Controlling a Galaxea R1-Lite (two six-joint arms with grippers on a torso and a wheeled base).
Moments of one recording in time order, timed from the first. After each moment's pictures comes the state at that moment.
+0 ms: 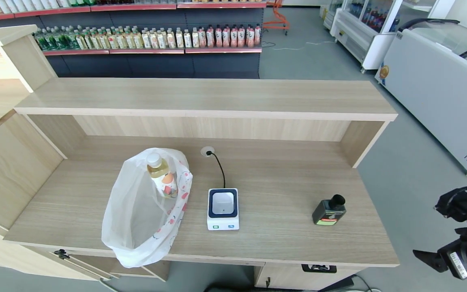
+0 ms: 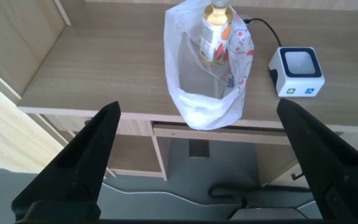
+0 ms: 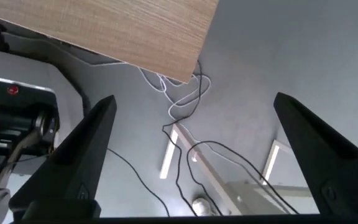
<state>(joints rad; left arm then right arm) 0.00 0.00 0.00 0.00 0.00 0.00 -0.12 1.36 -0.39 -0.25 -0.02 -0.52</state>
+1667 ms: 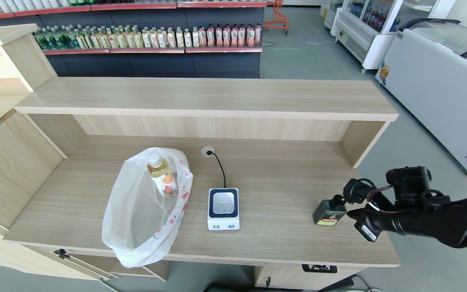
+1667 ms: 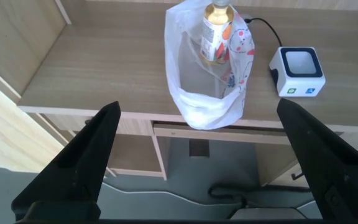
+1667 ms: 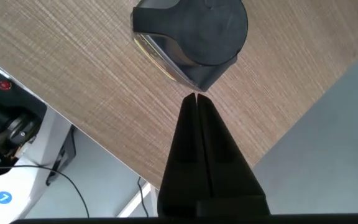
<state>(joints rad) 0.00 0.00 0.00 0.00 0.00 0.00 0.09 1.94 -0.65 -0.58 0.13 -0.76</state>
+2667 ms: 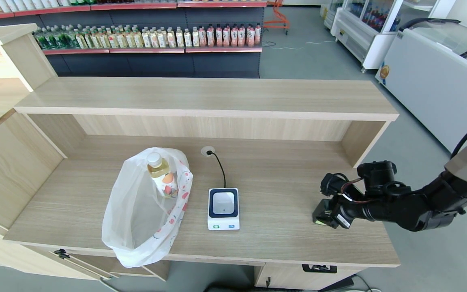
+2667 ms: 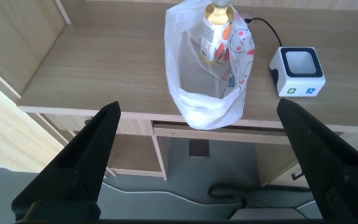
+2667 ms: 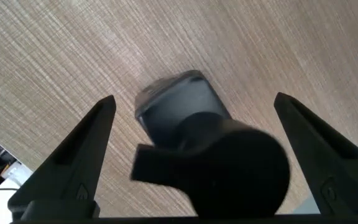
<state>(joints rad) 0.00 0.00 0.00 0.00 0.00 0.00 0.14 2.13 -0.86 -0.59 0.18 -0.79</state>
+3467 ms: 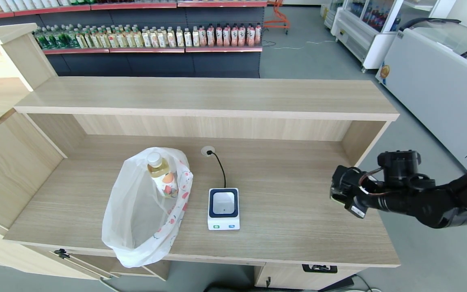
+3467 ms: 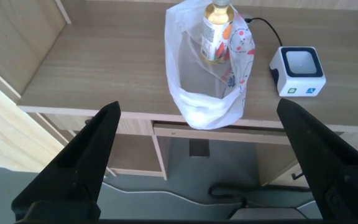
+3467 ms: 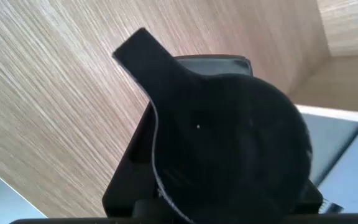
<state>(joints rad) 0.00 0.00 0.00 0.00 0.00 0.00 0.08 2.00 -0.80 -0.64 0.18 -1.00</state>
